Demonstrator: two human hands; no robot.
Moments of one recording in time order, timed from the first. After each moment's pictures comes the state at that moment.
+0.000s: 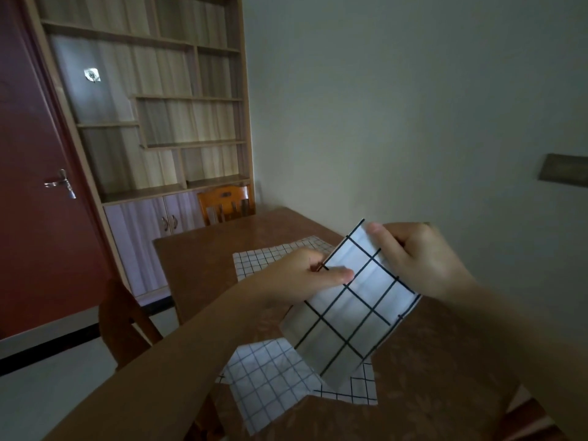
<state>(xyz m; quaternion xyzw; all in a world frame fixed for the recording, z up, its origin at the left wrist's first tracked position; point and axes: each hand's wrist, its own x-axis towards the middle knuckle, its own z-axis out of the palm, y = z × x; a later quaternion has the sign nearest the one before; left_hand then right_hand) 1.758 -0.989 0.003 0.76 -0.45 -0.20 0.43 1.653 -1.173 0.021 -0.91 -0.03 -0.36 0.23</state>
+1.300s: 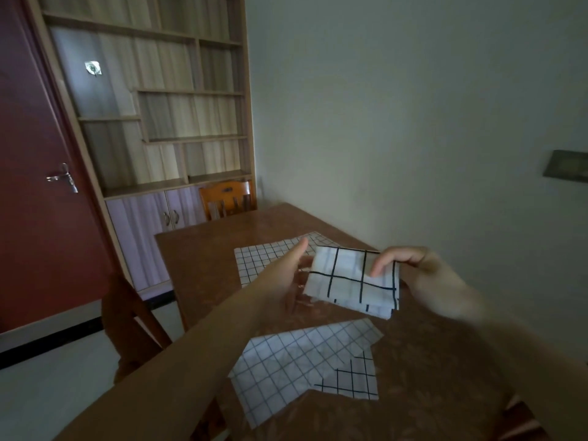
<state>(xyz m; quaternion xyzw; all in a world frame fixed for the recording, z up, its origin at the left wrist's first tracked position) 1.747 -0.979 -0.011 0.63 -0.15 -0.37 0.67 1.645 -1.186 -0.010 -0.84 -0.03 -0.17 0.52</state>
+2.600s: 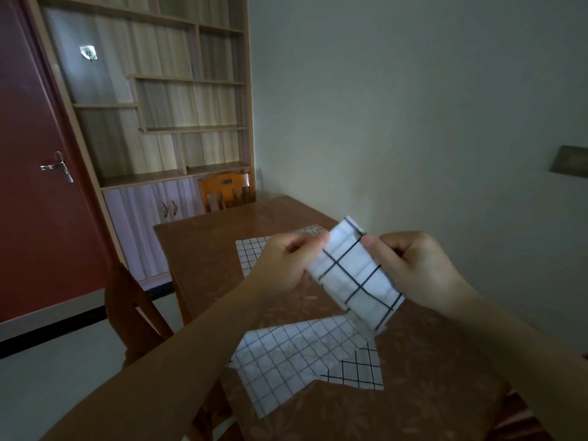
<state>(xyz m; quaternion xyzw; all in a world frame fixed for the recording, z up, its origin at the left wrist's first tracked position) 1.768 -0.957 -0.019 0.67 -0.38 -0.09 0.63 1.661 -1.136 -0.004 -0.89 -0.02 -0.32 0.32</state>
